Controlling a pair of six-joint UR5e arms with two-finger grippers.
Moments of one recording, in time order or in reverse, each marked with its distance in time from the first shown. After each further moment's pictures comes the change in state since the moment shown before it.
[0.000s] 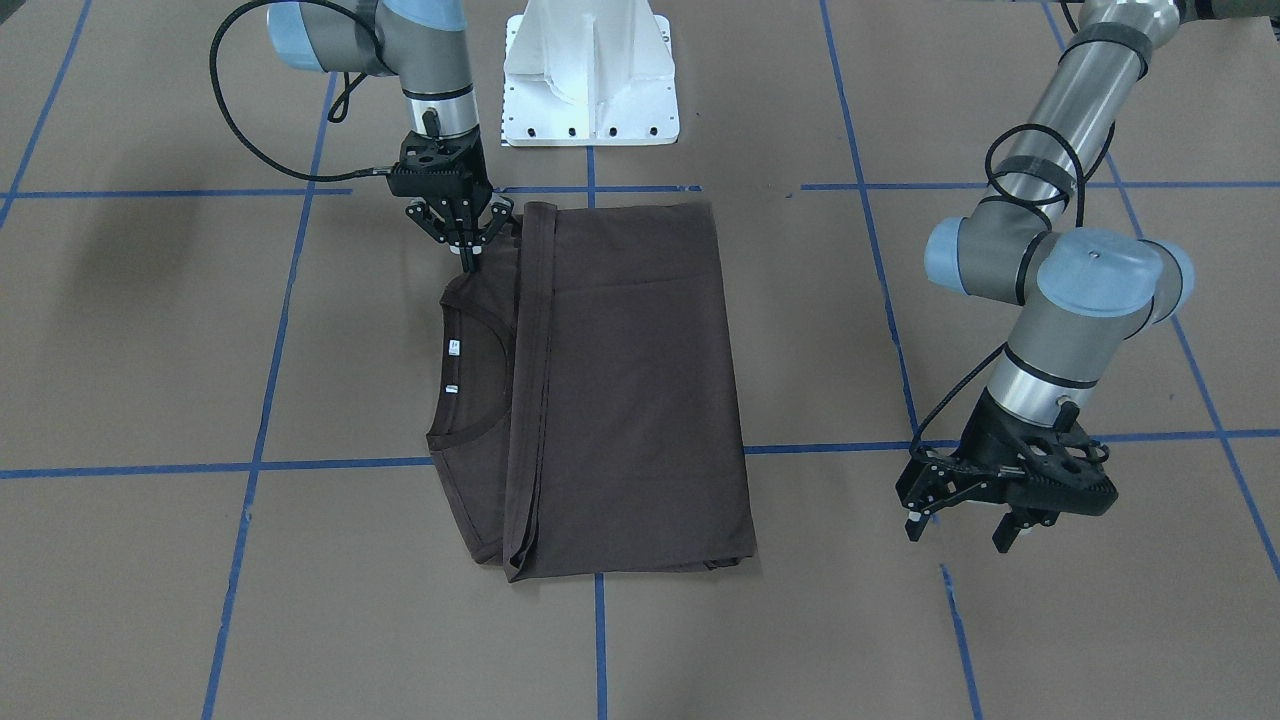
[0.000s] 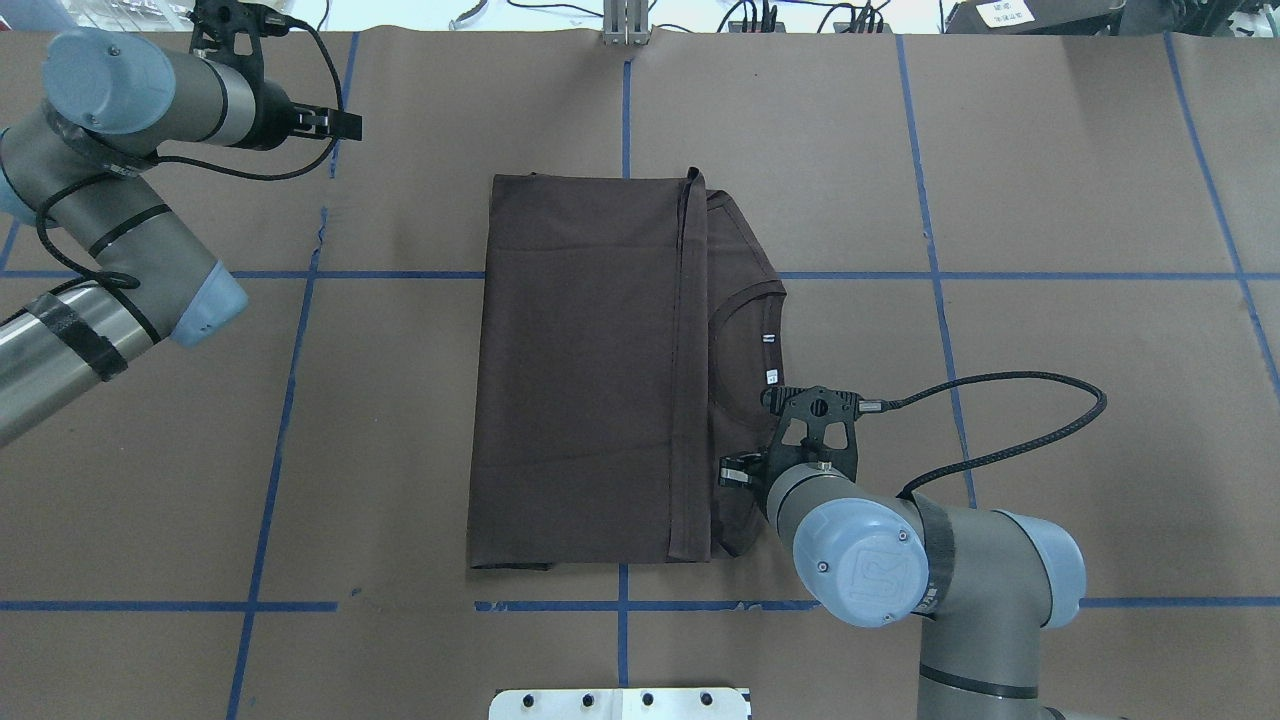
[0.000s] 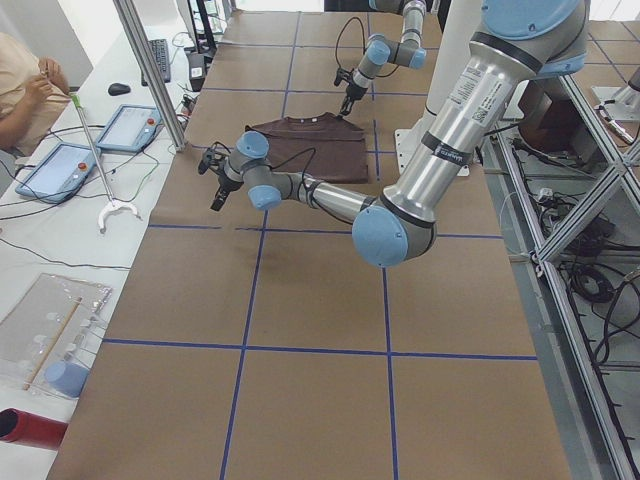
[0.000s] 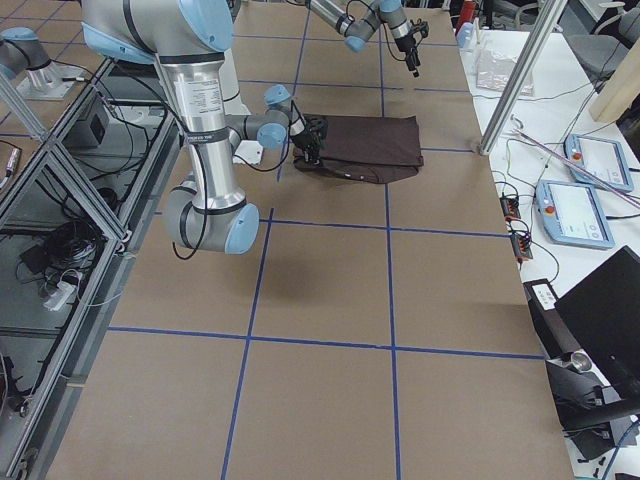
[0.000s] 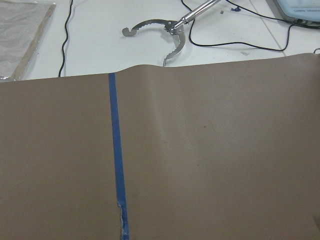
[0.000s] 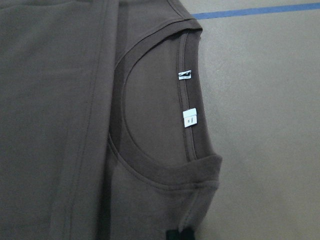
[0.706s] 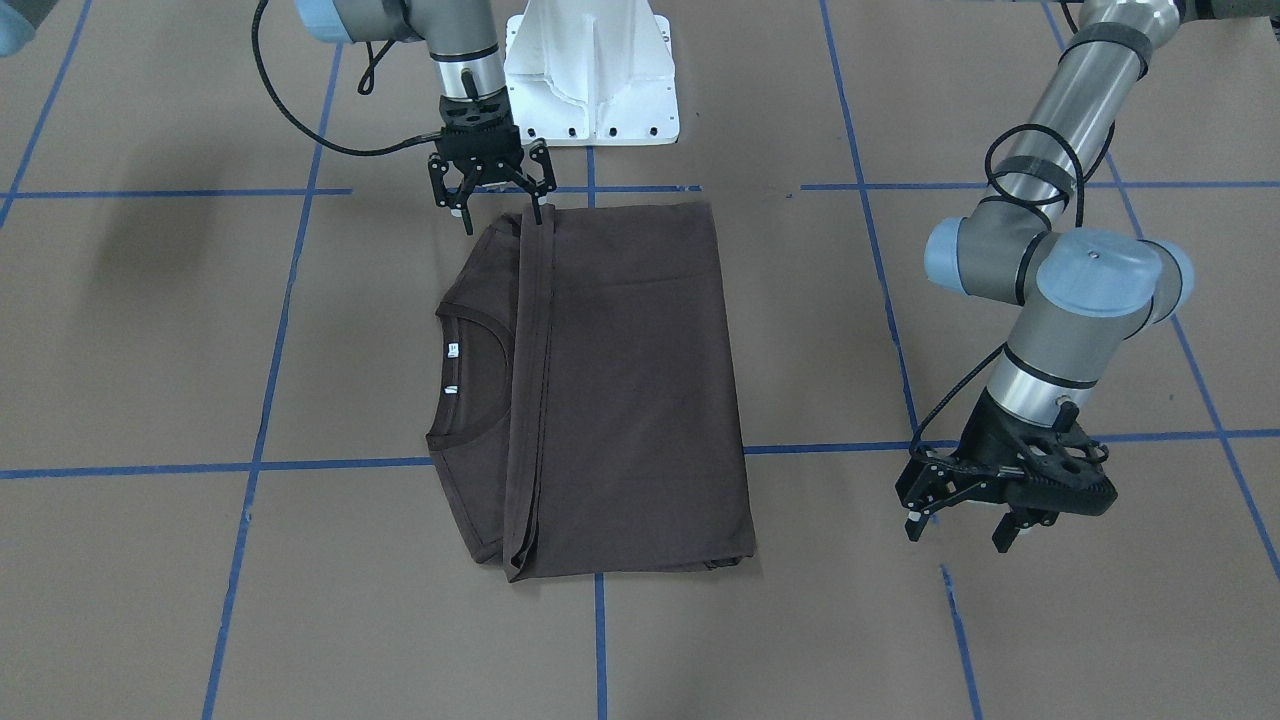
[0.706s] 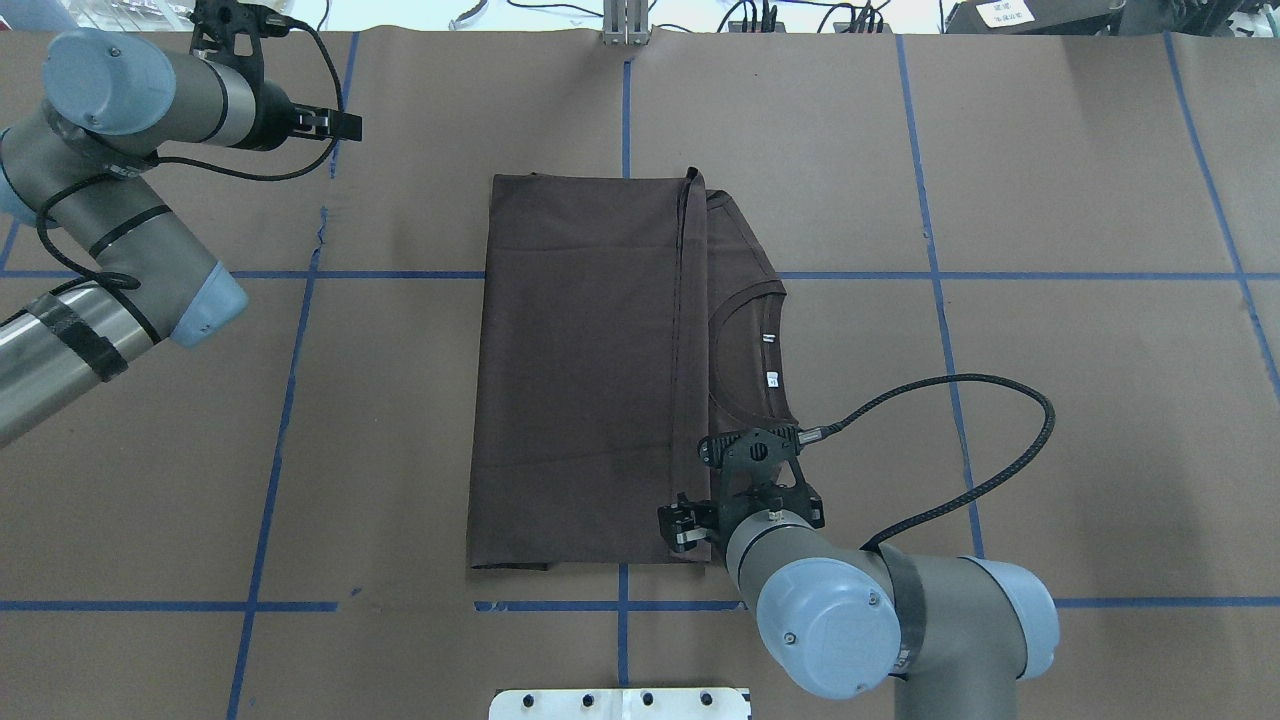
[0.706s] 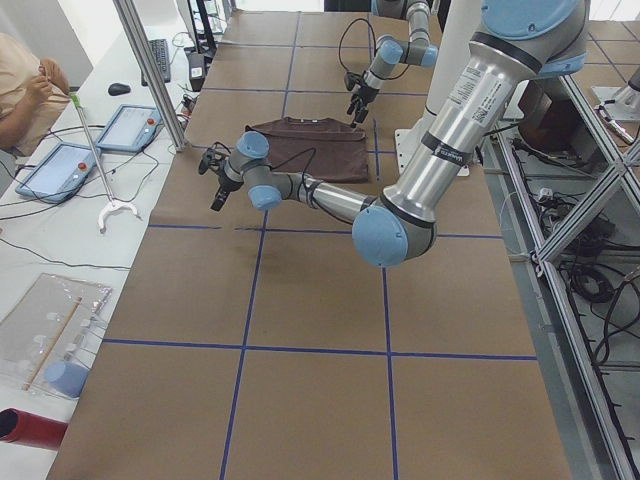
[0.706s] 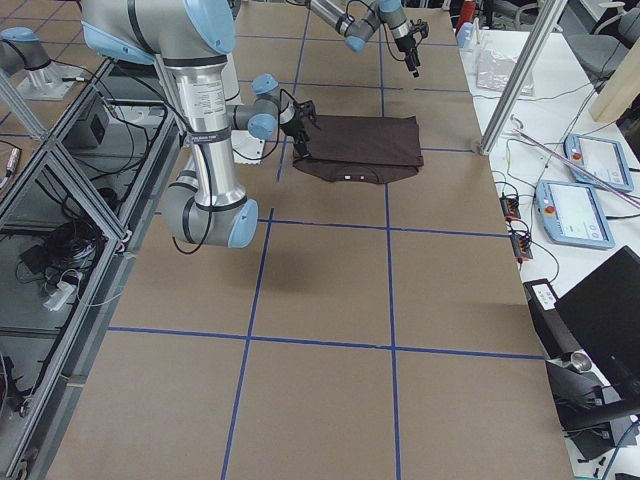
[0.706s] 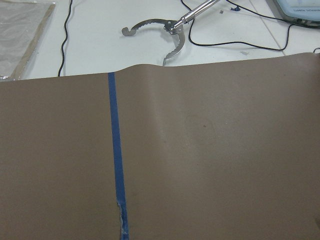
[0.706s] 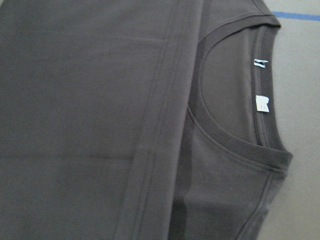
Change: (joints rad) left arm 0.000 0.000 0.002 0.000 0.000 0.000; right arm -0.089 0.070 0.013 -0.021 -0.057 -0.235
